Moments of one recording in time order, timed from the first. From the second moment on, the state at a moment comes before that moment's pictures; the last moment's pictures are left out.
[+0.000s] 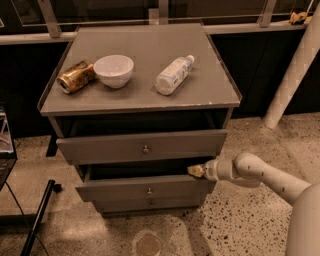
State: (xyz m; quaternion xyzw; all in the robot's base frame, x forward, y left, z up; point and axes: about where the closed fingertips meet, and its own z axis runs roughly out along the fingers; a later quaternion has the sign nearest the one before) arm 0.664 -0.172 0.424 -0.16 0.88 0.33 0.31
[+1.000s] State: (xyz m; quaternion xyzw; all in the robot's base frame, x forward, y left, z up) arm 0.648 -0.167 0.415 -0.16 0.89 0.34 0.27
